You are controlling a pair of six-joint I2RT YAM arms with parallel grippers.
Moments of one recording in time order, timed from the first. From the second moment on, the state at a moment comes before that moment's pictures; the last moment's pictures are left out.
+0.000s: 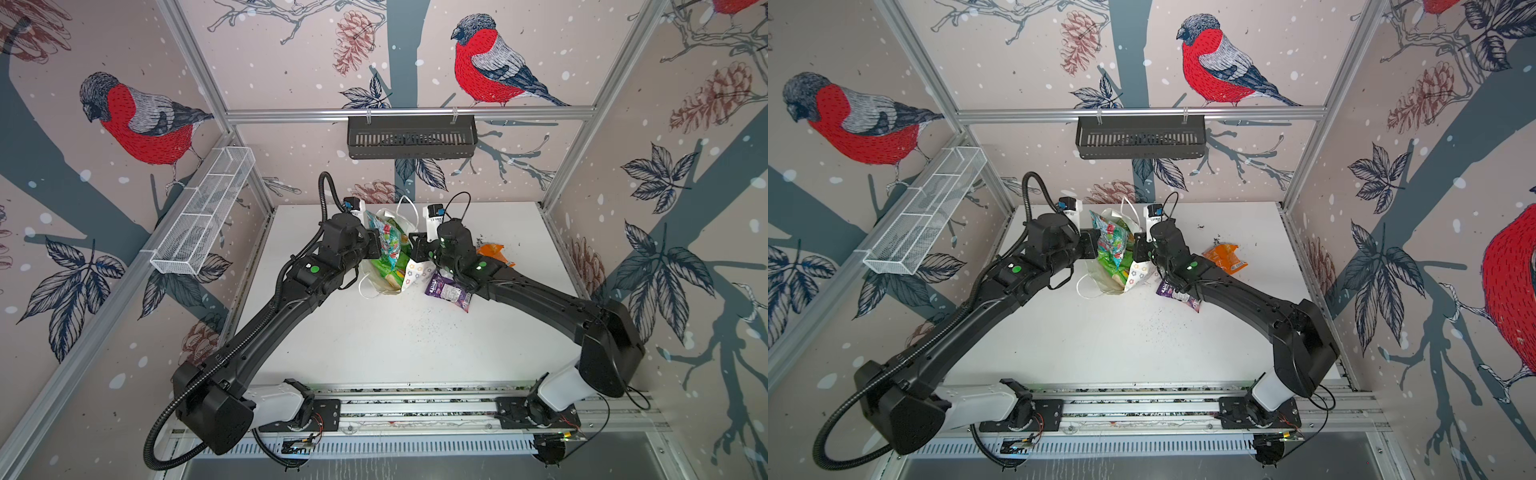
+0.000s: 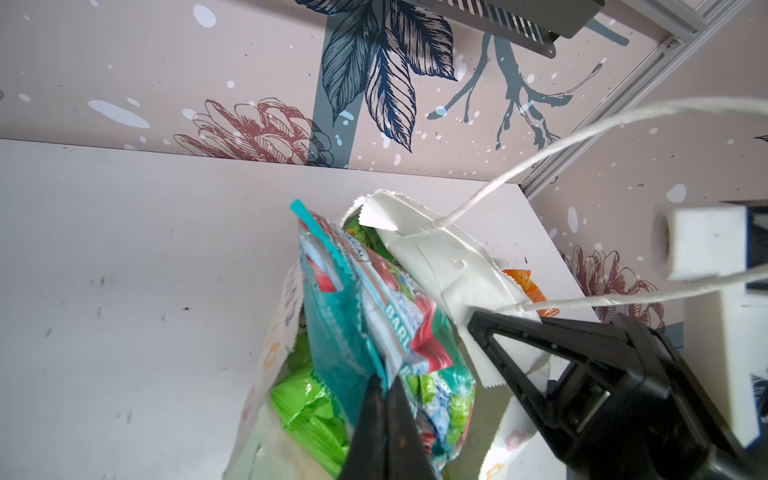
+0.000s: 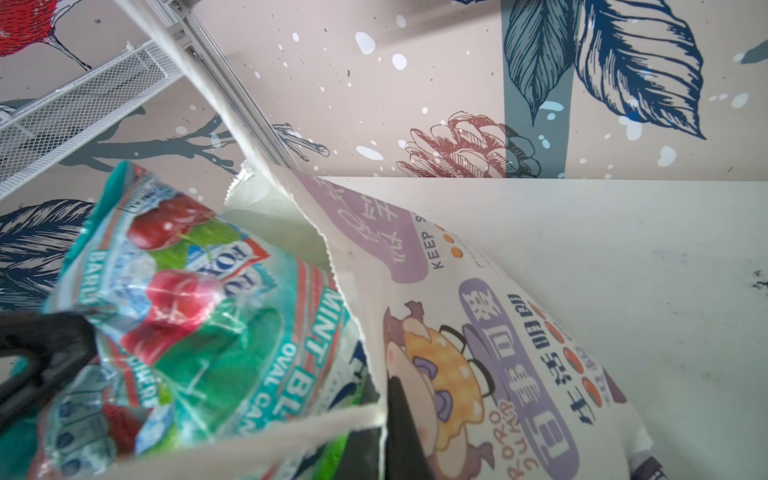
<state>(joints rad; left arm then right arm) -0.53 1.25 1.22 -0.39 -0.08 -0.44 0.76 1.56 1.20 0.03 0.08 0.42</state>
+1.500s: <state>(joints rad) -0.11 1.18 1.15 -0.51 -0.15 -0.39 0.73 1.51 1.17 0.01 0.11 0.43</state>
